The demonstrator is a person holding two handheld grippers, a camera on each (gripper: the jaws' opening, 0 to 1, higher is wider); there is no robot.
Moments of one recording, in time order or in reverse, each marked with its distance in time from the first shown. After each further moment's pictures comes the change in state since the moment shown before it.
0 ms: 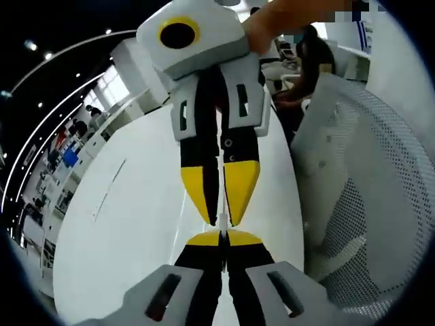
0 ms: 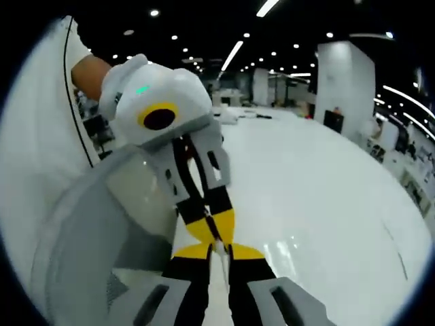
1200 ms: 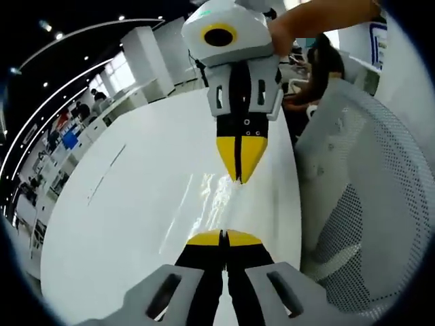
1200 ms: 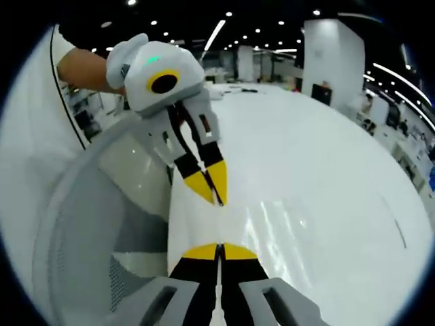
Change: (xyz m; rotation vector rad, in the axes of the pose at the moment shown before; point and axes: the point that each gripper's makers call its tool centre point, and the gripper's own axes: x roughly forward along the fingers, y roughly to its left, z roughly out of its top) left arm 0.002 0.002 -0.012 -0.087 0.016 -0.004; right arm -0.024 -0.004 -0.043 0.088 0.134 -0.066
